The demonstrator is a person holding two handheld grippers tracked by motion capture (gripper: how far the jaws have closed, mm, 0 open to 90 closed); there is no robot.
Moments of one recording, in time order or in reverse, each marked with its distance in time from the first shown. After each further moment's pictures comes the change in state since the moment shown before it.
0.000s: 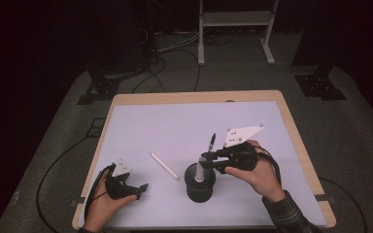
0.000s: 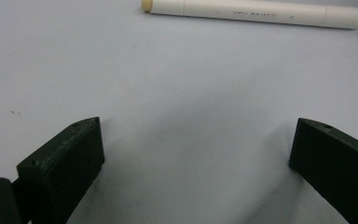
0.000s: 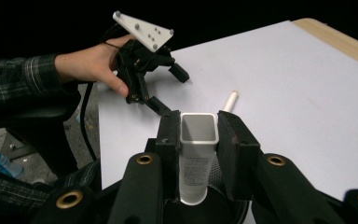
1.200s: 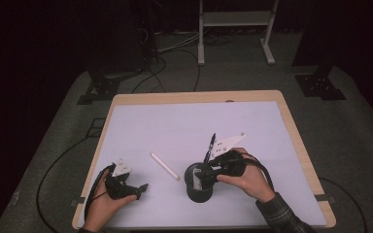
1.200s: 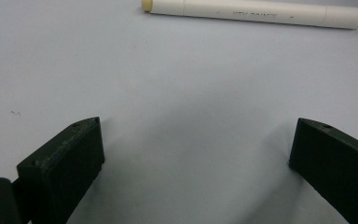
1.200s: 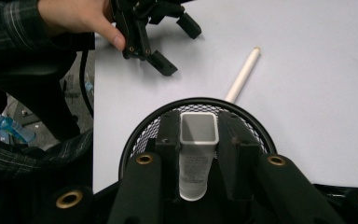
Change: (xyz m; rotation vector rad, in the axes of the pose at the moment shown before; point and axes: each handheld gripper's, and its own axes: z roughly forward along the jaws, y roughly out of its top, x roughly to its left) left arm 0.000 0.000 0.000 -0.003 0.001 -0.001; right arm -0.009 -0.028 0.041 0.133 0.057 -0.005
